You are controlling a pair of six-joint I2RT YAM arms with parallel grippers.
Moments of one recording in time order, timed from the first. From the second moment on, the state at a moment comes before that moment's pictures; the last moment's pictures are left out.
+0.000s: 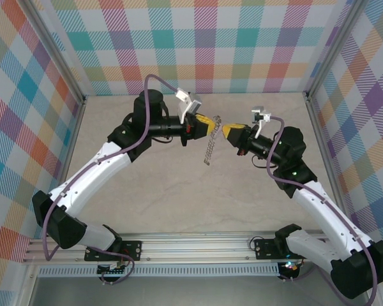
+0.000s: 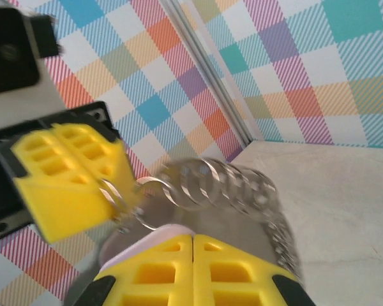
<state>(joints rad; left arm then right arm) -0.65 1.42 1.46 -0.25 0.72 -0.10 0.42 0.96 0.82 0.18 -0.57 0.54</state>
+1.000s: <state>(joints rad) -0.65 1.41 1.44 -0.21 0.74 -0.11 0.42 0.93 0.81 0.22 -0.58 0.50</state>
